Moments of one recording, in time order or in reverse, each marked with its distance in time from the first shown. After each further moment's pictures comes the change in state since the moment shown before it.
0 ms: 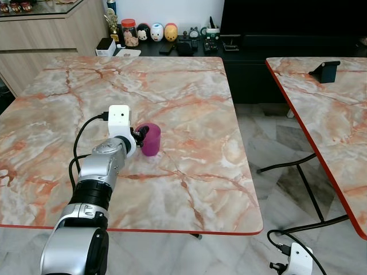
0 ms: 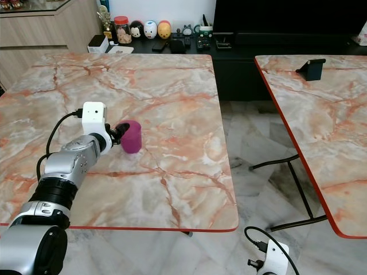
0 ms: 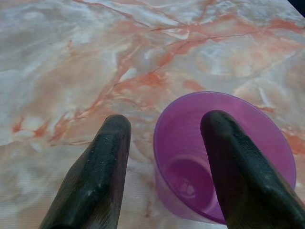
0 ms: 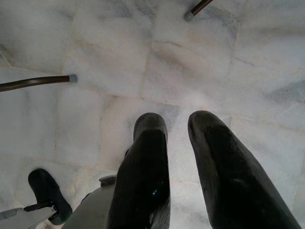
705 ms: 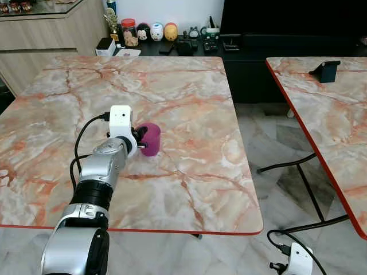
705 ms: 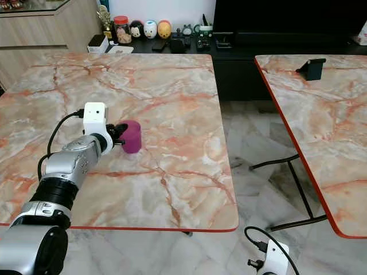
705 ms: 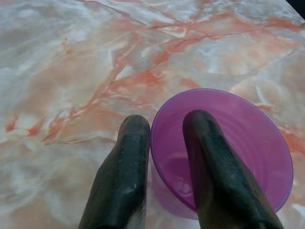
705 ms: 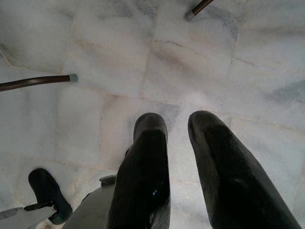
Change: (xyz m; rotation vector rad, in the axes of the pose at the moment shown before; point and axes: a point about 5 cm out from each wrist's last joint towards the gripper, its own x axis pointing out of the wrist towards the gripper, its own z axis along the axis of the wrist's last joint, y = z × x) left arm 0.000 -0.003 -0.001 -0.003 0.002 -0.015; right arm 0.000 0.000 0.000 0.000 0.001 0.000
